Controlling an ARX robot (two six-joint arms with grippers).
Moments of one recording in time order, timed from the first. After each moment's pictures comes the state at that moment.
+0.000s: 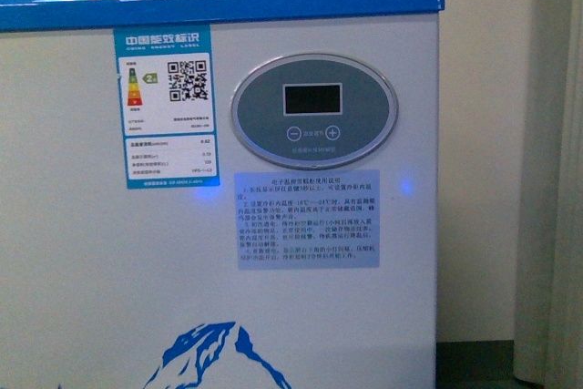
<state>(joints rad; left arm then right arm) 0.00 0.00 0.01 0.00 0.00 0.00 0.00 0.00 0.02 0.00 0.00 0.00</state>
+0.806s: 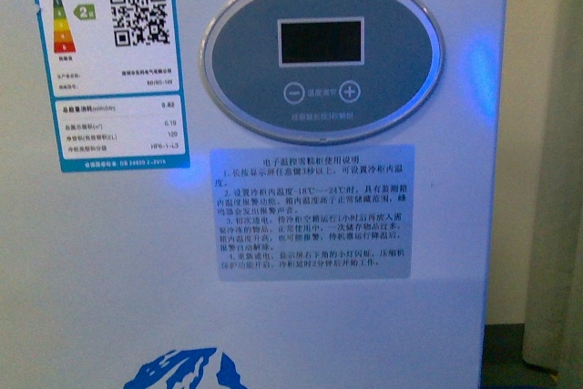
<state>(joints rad) 0.00 0.00 0.01 0.00 0.00 0.00 -0.28 1.23 0.34 0.28 -0.06 0.09</state>
